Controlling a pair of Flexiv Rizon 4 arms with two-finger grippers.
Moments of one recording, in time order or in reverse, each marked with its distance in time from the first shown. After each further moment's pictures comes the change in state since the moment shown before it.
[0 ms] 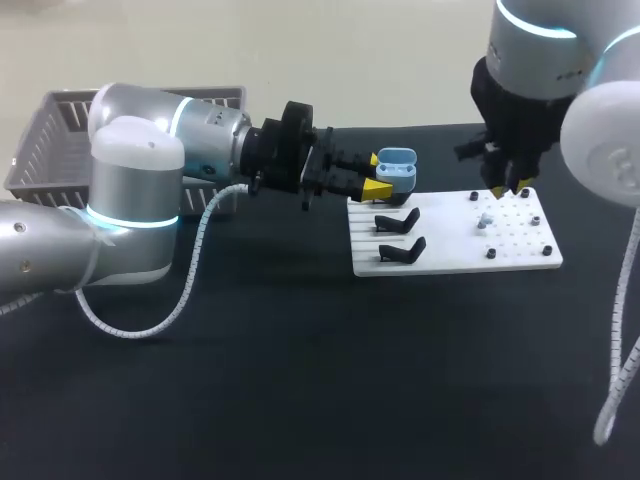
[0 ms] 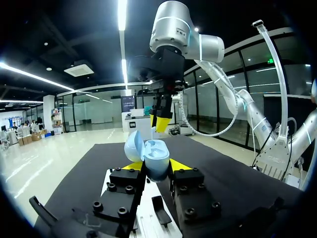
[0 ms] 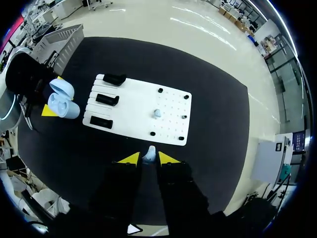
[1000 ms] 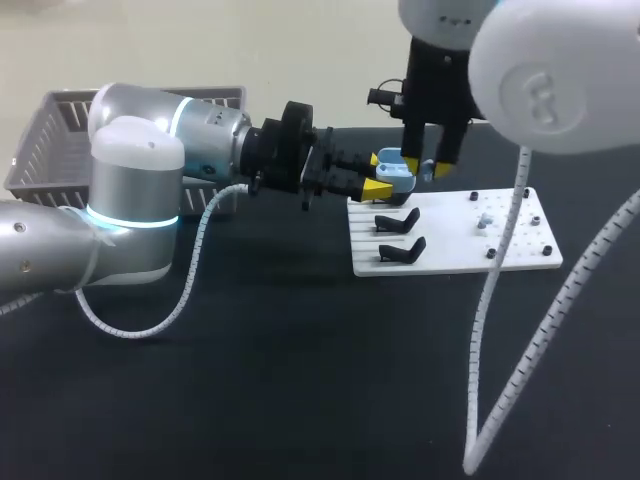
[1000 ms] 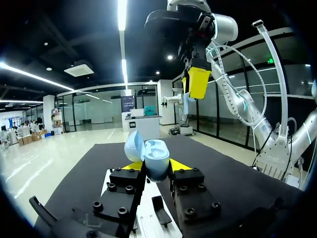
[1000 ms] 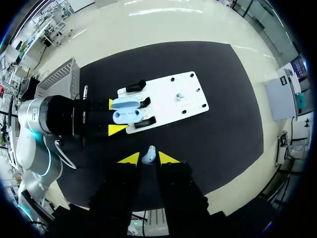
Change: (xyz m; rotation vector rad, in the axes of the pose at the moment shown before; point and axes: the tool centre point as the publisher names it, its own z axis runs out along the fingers) left arm 0.000 0.000 0.000 0.000 0.000 0.000; right arm -0.009 0.106 -0.073 -0.071 0.034 0.480
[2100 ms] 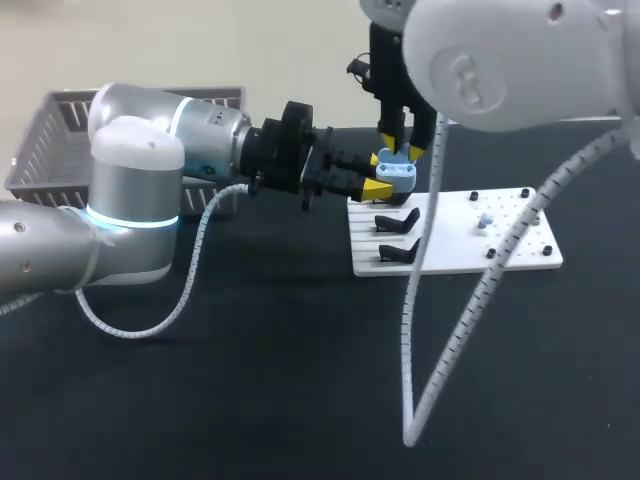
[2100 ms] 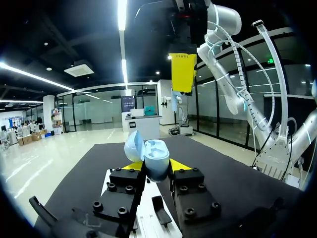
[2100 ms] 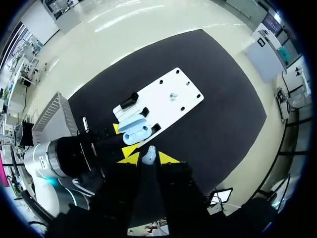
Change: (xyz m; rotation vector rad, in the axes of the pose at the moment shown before) left arm 0.000 0.000 0.000 0.000 0.000 0.000; right arm -0.025 0.030 -0.001 0.043 -0.041 0.351
